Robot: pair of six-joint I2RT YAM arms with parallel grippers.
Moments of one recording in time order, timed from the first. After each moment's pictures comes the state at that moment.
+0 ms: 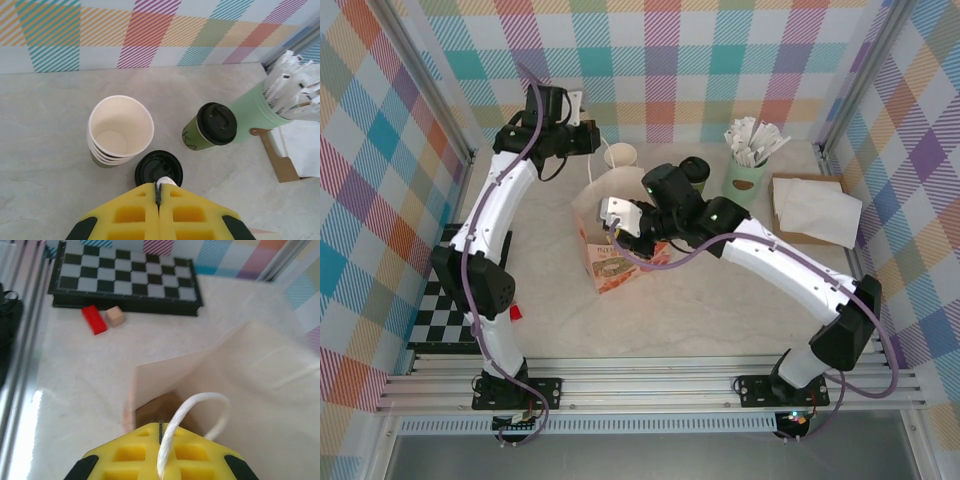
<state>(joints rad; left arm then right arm) -0.28 1.89 2.08 -0.83 0.25 -0.26 0.88 1.54 1.56 -0.64 -0.33 -0.56</state>
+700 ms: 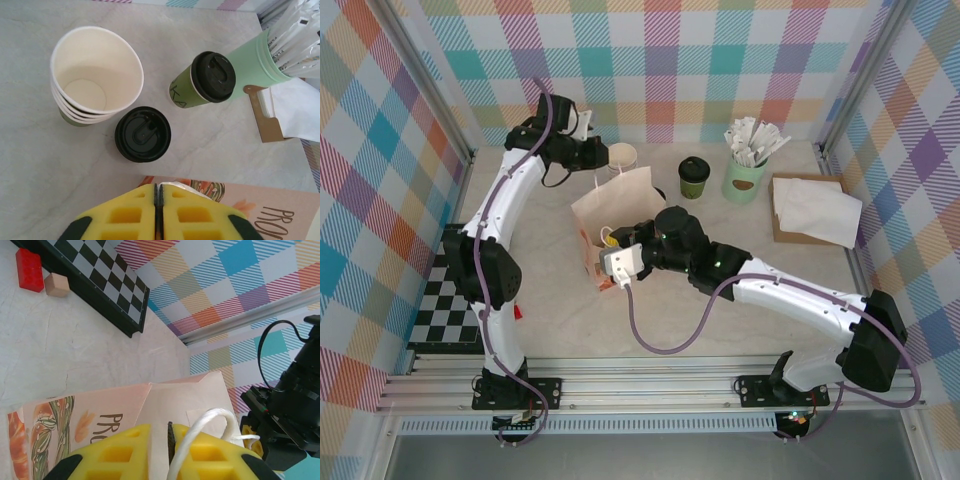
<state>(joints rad) -0.25 1.98 2.08 -0.93 0.43 -0.26 0.98 1.37 1.12 -0.10 -0.14 -1.12</state>
